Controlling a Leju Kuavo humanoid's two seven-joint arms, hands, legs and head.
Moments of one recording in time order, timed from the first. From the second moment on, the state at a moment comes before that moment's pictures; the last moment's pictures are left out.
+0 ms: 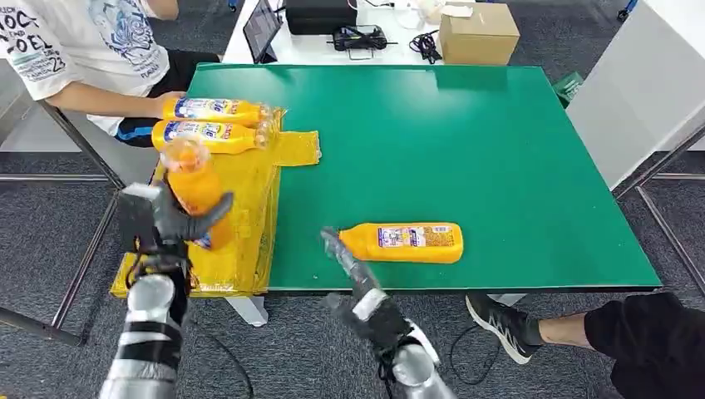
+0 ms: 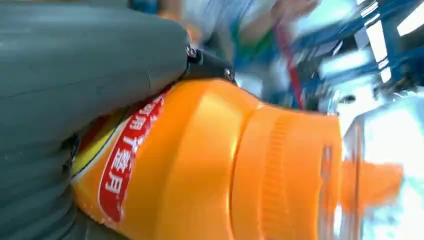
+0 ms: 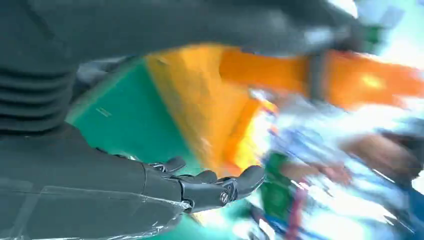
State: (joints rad) left arm -0.36 -0.20 -0.09 -1.33 -0.48 0.09 -0.43; right arm -0.05 0.24 0.38 -1.34 0.31 0.18 -0.63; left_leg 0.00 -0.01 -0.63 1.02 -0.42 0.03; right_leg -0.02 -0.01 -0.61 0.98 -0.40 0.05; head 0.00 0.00
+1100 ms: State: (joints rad) left arm -0.74 -0.04 -0.30 -0.65 -1.20 0.09 -0.44; right arm -0.07 0.29 0.26 -1.53 0.24 0.14 -0.62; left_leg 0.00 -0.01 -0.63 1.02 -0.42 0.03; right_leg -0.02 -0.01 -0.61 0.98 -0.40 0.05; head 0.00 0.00
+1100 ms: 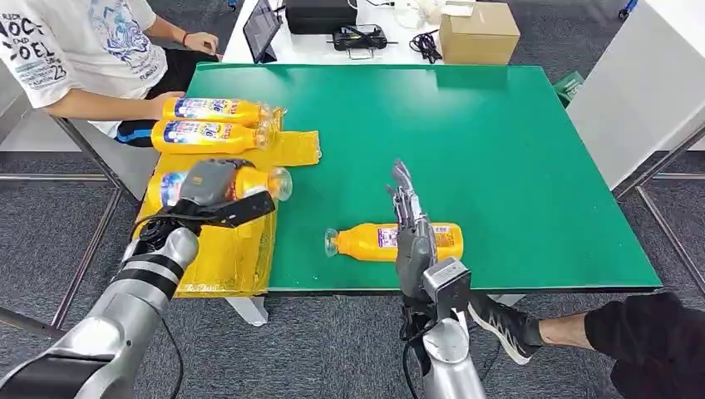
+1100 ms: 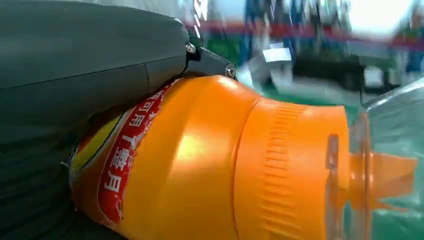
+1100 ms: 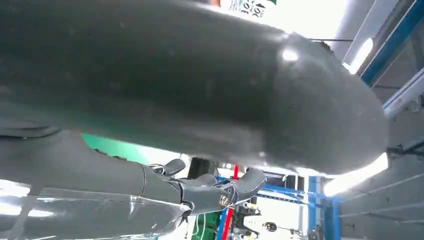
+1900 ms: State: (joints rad) left arm -0.81 0.01 -0.45 -0.39 -1.13 -0.07 -0.47; right arm -0.13 0.29 0.35 -1.38 0.23 0.16 -0.62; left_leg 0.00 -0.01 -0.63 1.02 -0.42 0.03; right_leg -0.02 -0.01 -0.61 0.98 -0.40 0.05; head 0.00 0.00
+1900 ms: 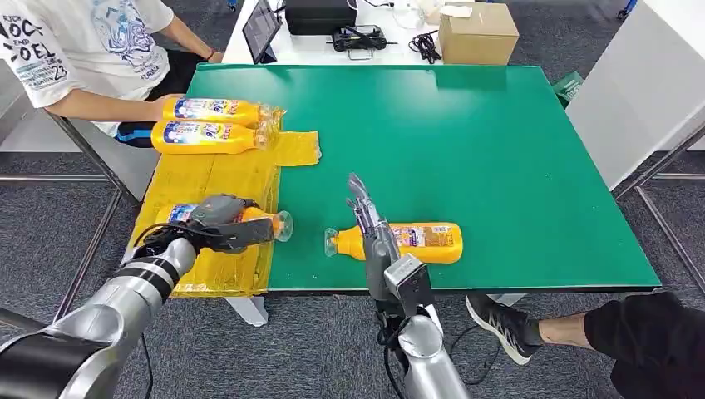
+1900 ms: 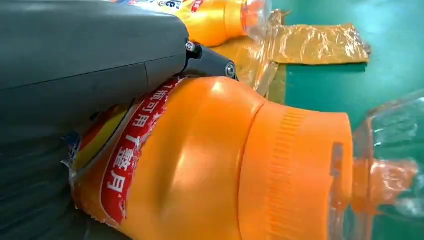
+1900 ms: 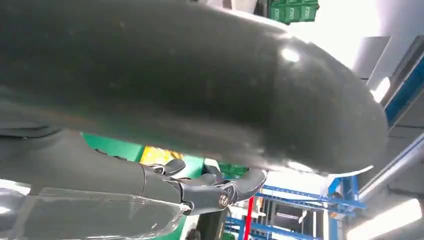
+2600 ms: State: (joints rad) left arm -0.79 0.01 -0.43 -0.37 -0.88 -0.28 -0.56; right arm -0.17 0.29 0.36 -1.27 0.23 0.16 -0.61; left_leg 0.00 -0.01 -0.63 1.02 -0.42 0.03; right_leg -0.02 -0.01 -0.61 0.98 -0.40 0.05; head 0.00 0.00
